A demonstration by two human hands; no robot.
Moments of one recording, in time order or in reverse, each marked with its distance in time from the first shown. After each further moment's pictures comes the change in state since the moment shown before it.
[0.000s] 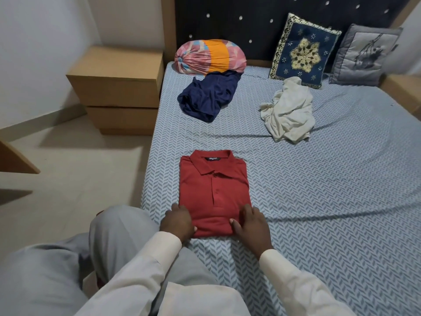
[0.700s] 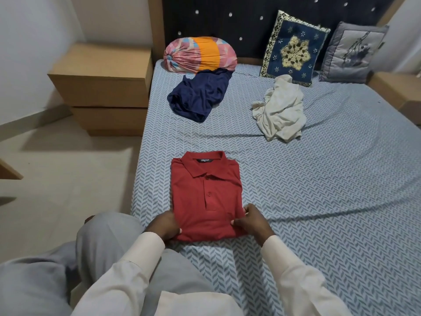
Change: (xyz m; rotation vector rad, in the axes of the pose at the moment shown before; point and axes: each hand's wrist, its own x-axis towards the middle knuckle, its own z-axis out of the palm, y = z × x) left_hand 0.023 -0.019 -0.010 -0.333 -0.213 -0.080; right_hand 0.037 0.011 -0.023 0.591 -0.295 0.456
